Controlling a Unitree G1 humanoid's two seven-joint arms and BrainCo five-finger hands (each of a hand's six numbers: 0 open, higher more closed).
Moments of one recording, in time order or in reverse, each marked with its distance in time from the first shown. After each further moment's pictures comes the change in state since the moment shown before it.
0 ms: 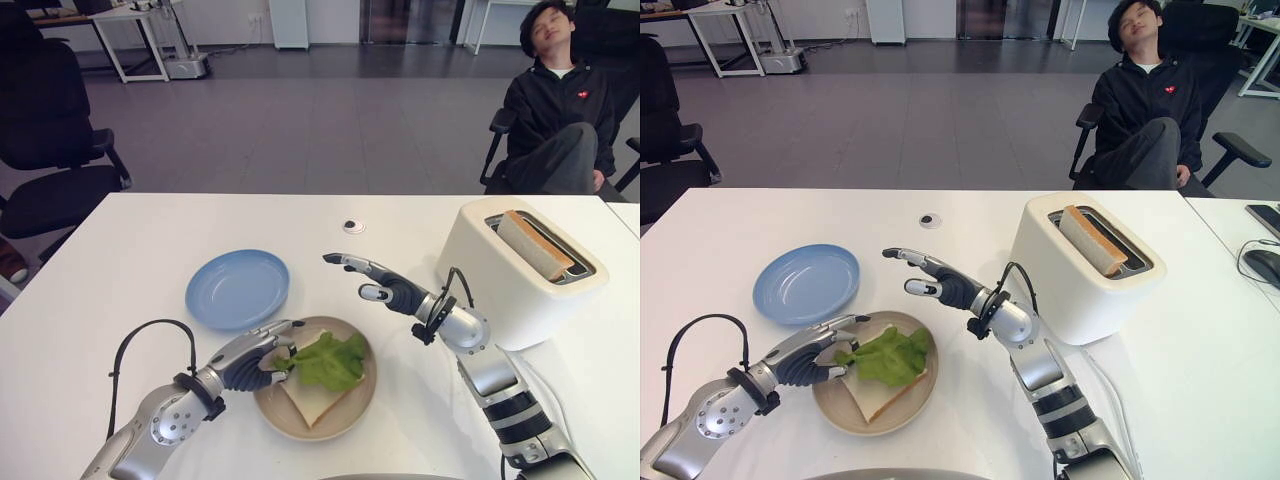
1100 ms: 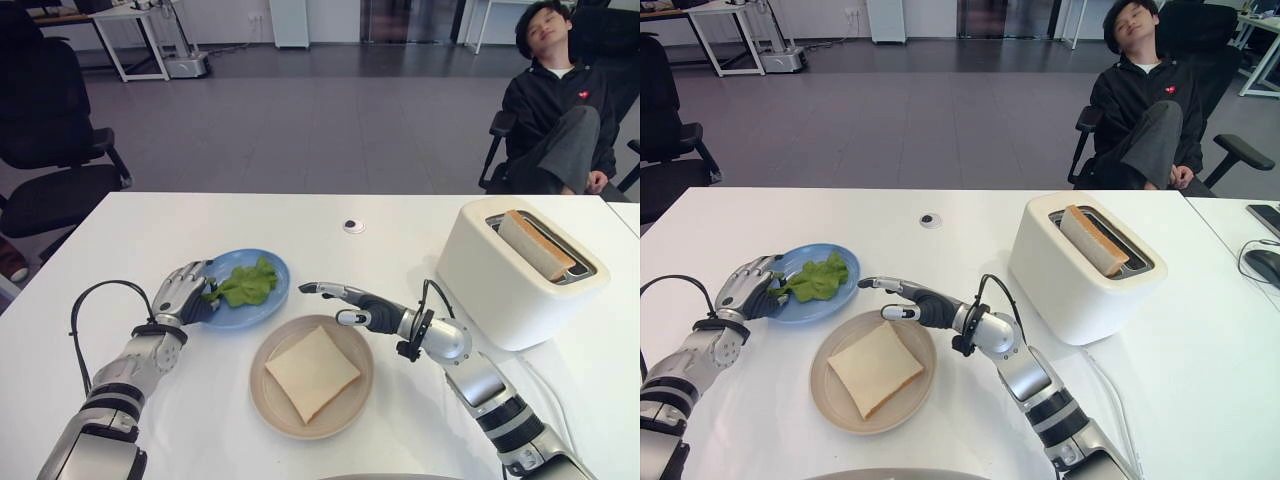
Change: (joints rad) left arm -0.604 -0.008 -0.070 1.011 0.368 0.021 0.637; right arm 0.004 -0.008 0.144 -0.011 0.025 0.040 0.028
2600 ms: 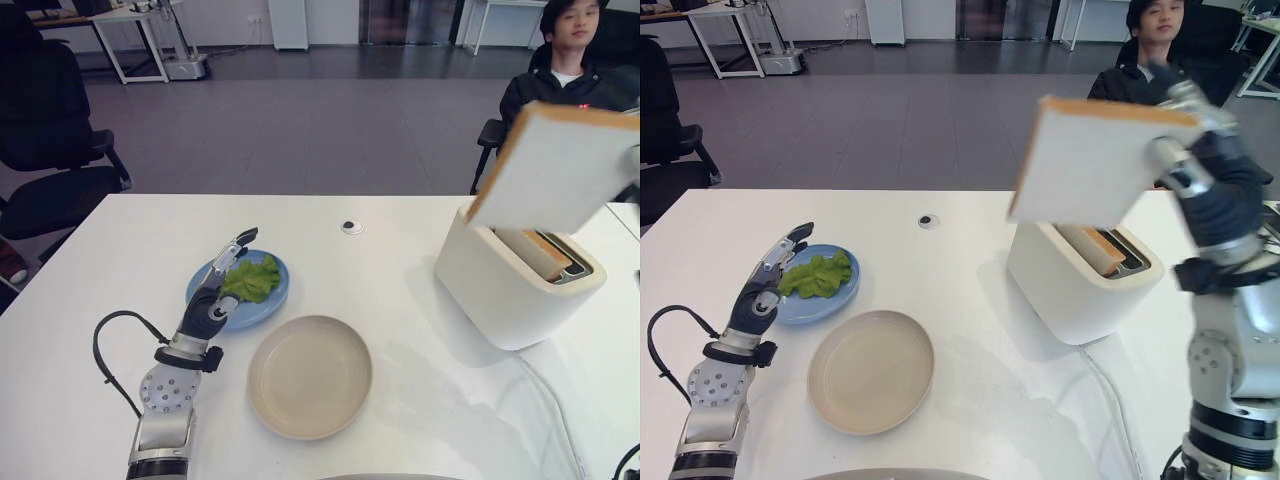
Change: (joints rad) left arm 0.427 -0.380 0.399 -0.861 -0.719 -0.224 -0.642; right arm 0.086 -0.383 -0.777 -0.381 0.836 0.227 -0.091
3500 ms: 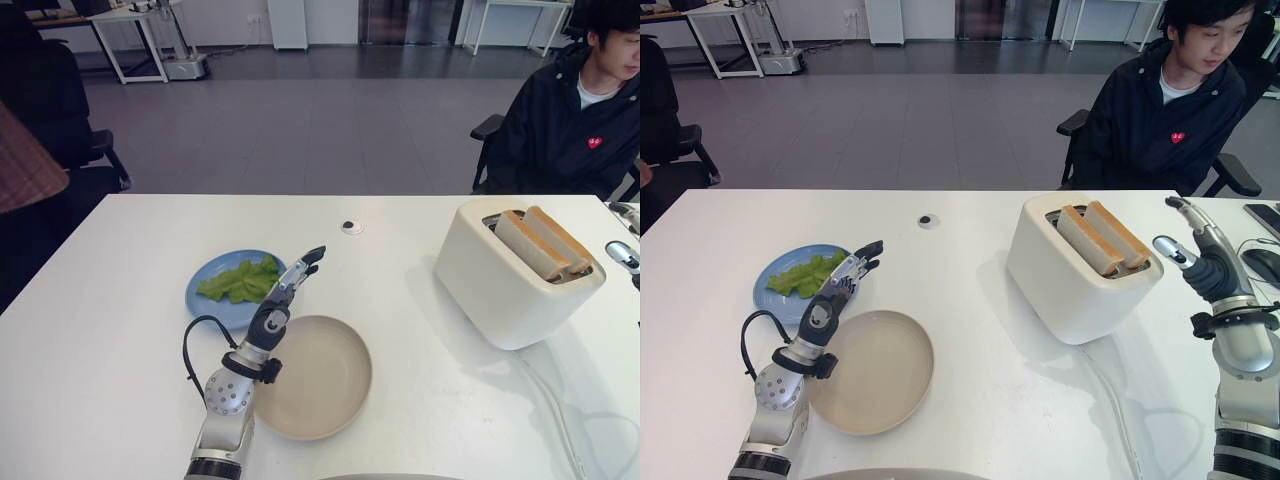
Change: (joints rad) left arm 0.000 -0.171 -0.257 0.011 -0.136 -0.020 -0.121; right arm 0.166 -0.073 -0.139 0.581 -0.946 -0.419 -0.236
